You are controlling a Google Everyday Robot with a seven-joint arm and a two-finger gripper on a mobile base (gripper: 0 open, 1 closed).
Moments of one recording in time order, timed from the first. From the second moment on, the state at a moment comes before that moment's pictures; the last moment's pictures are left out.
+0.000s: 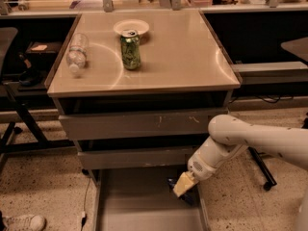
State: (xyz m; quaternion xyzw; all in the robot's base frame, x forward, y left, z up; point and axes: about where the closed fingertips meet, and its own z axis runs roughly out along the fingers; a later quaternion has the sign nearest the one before) arm 0.430 -0.103 0.532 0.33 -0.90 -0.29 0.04
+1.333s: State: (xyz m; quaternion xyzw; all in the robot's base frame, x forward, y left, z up) arm 0.423 -0.043 0.401 0.26 -0.86 -0.44 0.05
